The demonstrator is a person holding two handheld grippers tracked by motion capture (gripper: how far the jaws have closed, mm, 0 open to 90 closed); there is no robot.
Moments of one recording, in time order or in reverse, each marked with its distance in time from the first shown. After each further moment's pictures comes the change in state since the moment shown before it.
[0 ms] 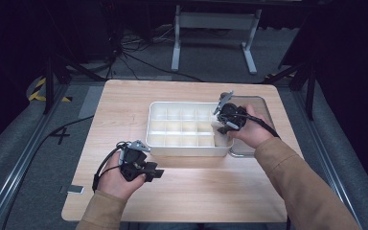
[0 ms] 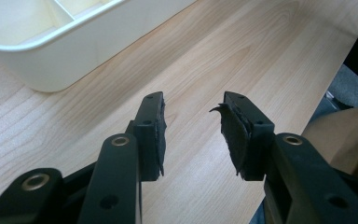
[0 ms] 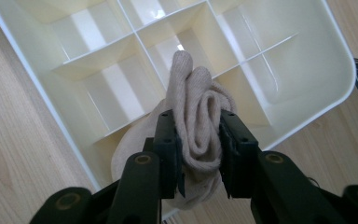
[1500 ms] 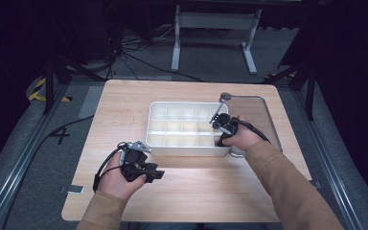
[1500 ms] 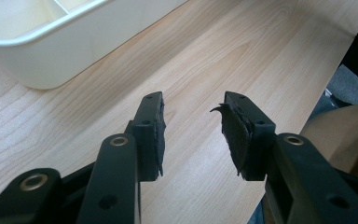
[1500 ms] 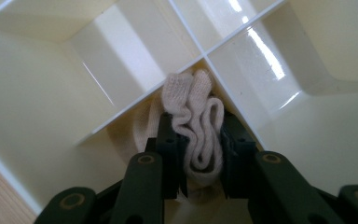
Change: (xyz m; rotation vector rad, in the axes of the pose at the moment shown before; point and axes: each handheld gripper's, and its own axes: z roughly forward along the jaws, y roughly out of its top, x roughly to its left) left arm 0.000 -0.001 0.003 0.008 -0.007 -0.002; right arm -0.005 -0.010 0.063 0.205 0.185 0.151
